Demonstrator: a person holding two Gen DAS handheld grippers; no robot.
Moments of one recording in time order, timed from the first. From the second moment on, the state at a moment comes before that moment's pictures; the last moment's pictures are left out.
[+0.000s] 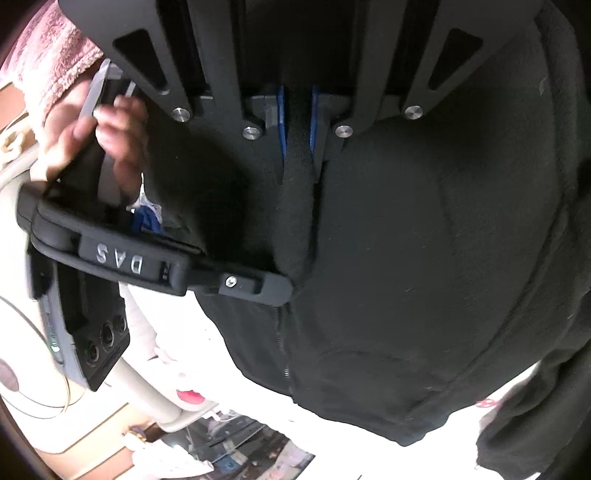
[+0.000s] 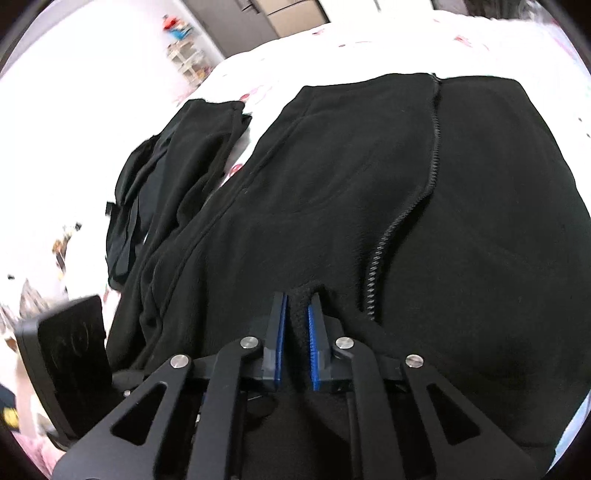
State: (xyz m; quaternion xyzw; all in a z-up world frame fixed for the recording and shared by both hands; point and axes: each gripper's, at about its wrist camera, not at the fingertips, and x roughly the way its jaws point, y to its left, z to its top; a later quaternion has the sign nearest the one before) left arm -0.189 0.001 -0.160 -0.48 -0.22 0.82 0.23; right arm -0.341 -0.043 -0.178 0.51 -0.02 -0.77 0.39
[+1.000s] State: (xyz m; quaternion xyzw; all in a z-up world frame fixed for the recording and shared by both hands) left arm -0.196 0.029 -0.078 -0.41 -0.08 0.88 0.22; right arm -0.252 0.113 -0.152 0.46 -0.04 -0.87 0.18
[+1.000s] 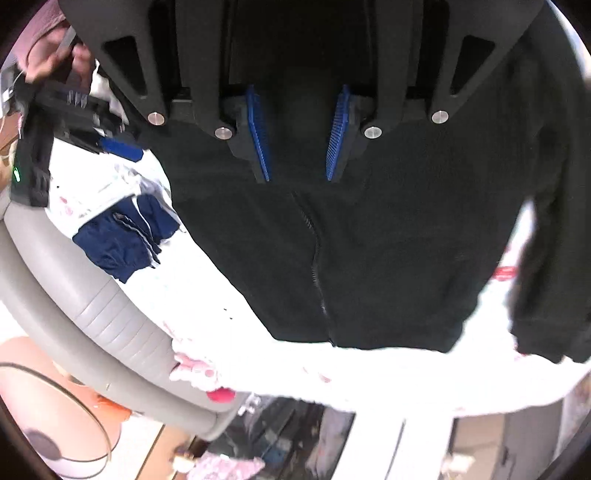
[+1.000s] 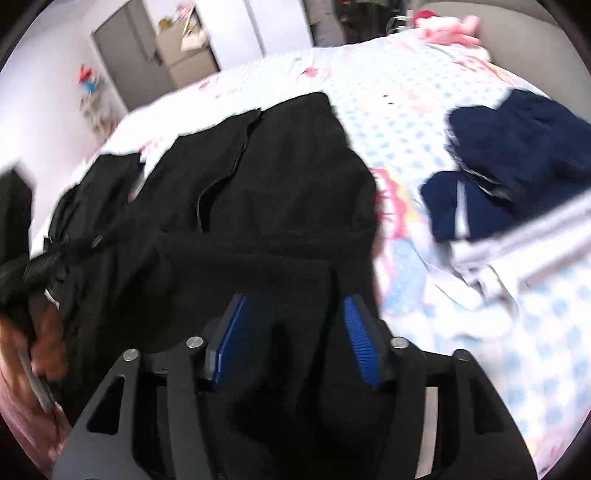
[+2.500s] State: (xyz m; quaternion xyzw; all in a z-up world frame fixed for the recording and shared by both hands) left arm -0.043 -0.025 -0.133 -0.47 -0.07 0.87 0.15; right arm -0.130 0.026 -0.189 0.49 0.03 -0.85 0.18
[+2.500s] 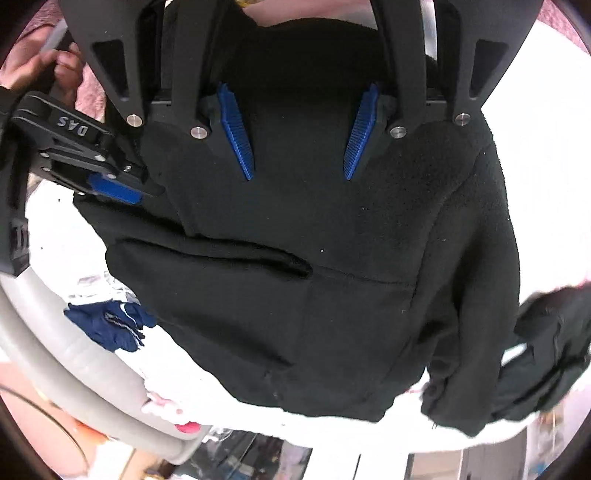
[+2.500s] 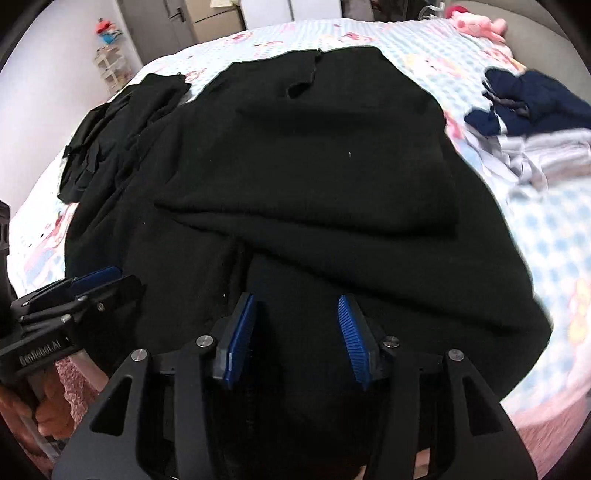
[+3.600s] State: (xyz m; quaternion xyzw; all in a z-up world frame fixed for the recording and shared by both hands) left arm -0.046 -0.159 -0.125 -0.39 -0.24 0.89 0.07; right arm -0.098 -0.008 -0.185 0.49 0.06 -0.84 0.24
